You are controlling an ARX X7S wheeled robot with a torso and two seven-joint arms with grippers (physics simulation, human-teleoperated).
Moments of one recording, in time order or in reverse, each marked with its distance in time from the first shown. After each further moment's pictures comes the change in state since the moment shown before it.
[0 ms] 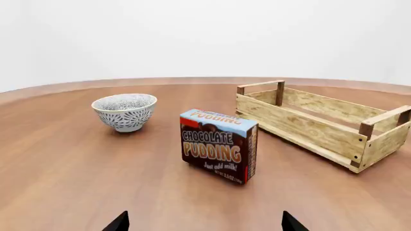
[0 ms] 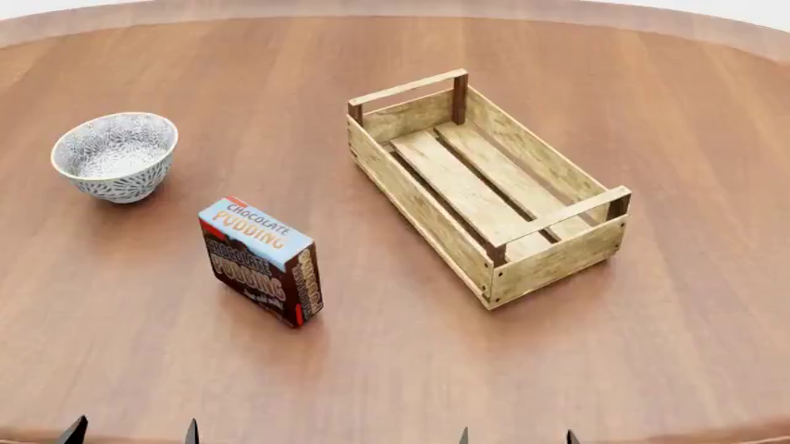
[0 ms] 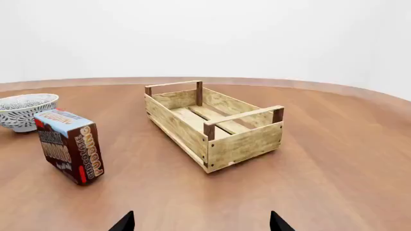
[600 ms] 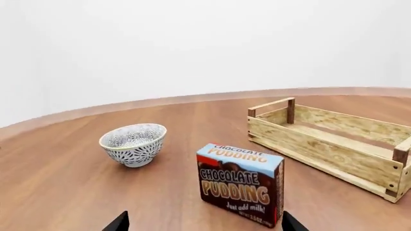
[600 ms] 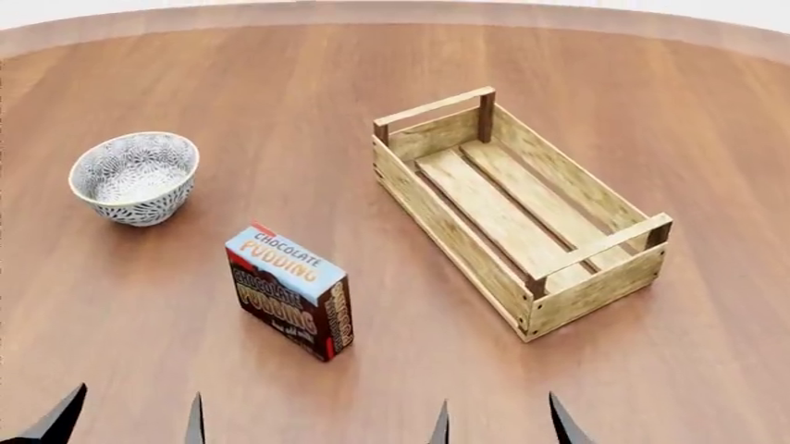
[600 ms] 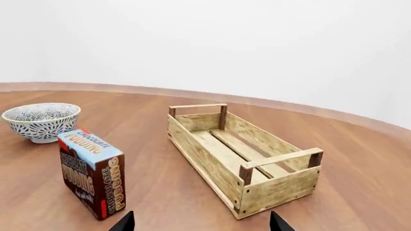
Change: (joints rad) left arm -0.023 -0.066 0.091 0.120 0.006 -0.093 -0.070; right arm 0.044 0.089 -0.118 -0.092 0.006 0.088 0.056
